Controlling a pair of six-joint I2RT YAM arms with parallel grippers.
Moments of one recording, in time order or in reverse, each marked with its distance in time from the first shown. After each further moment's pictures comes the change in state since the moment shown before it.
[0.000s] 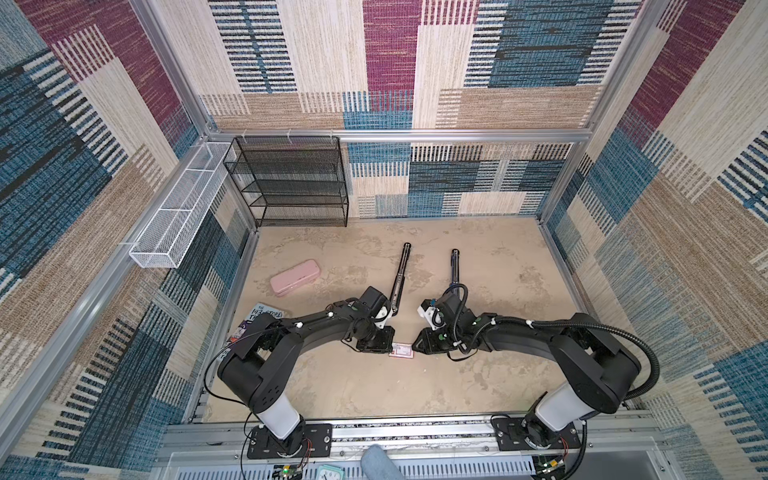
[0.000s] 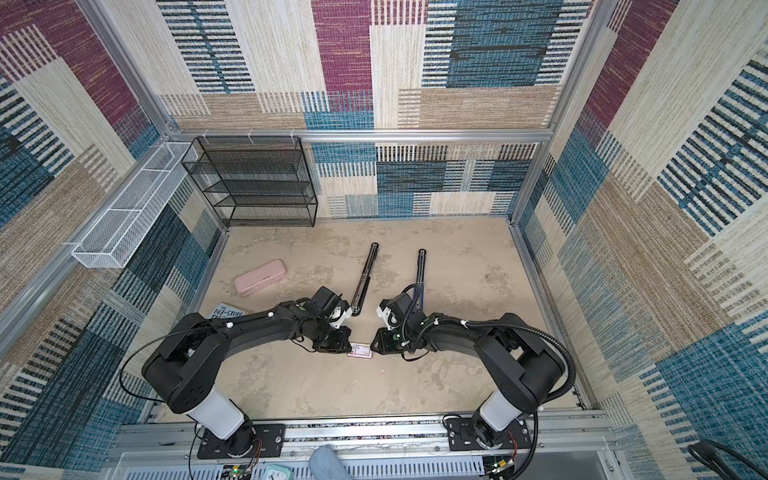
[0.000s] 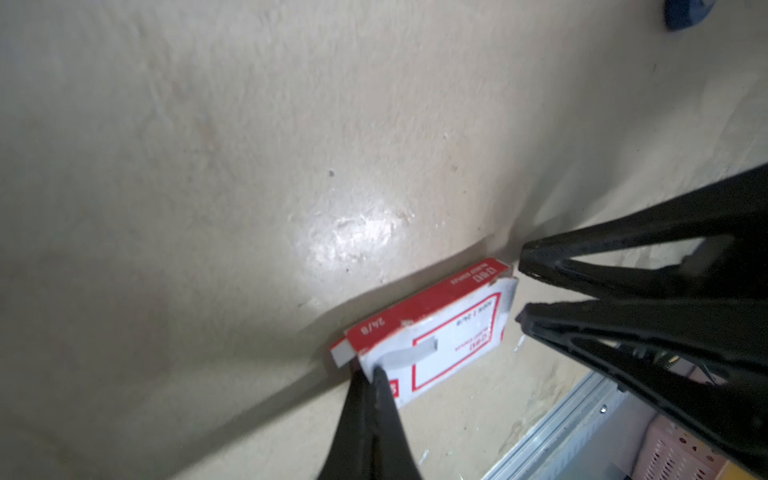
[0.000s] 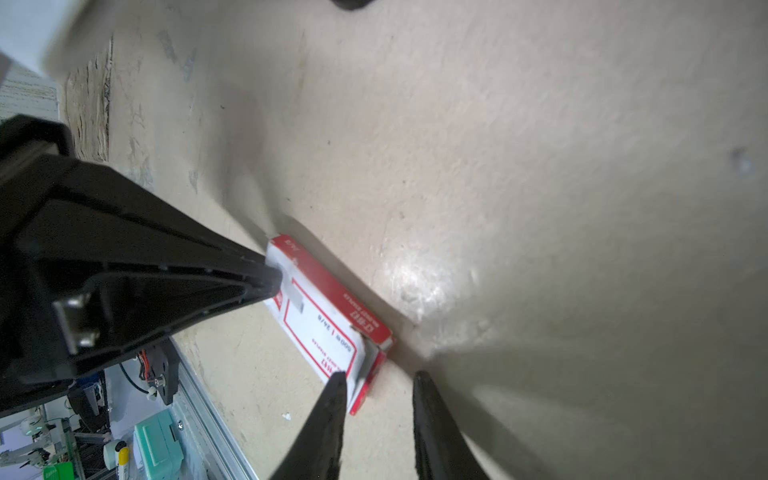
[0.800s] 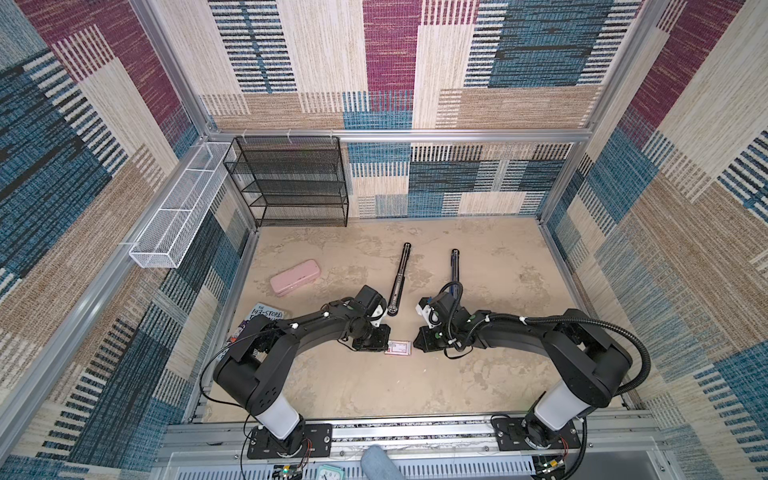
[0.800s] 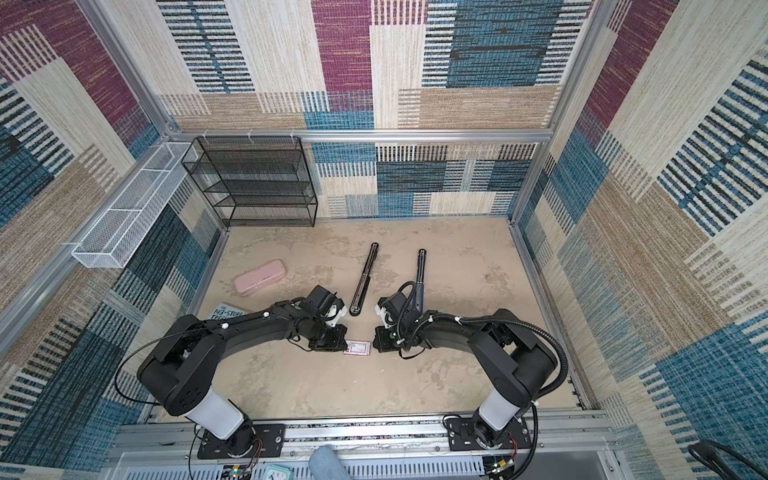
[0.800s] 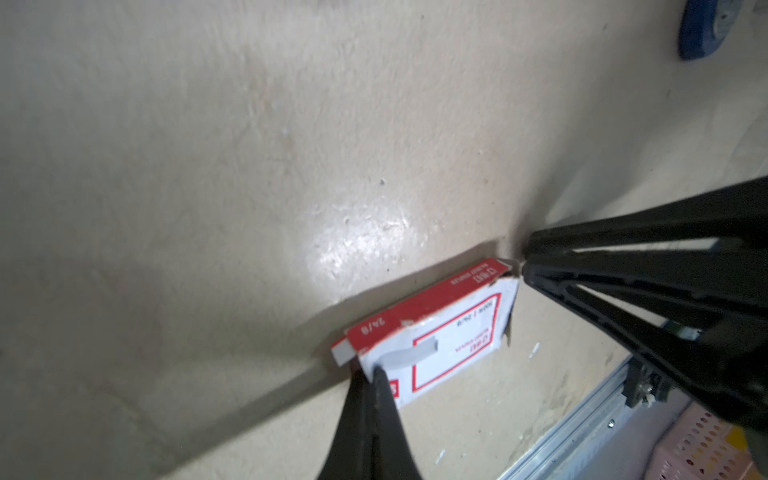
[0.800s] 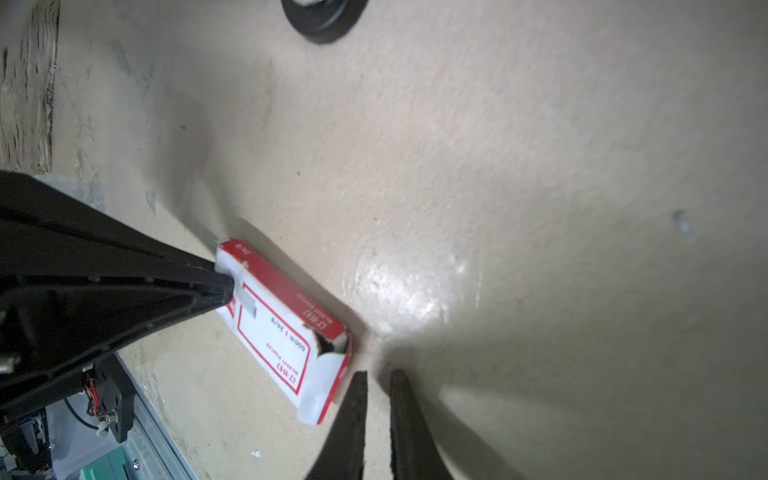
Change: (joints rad) left arm 0.028 -0.024 -0.014 -0.005 -0.026 -0.001; right arm 0.012 0.025 0.032 -0.050 0.119 -0.029
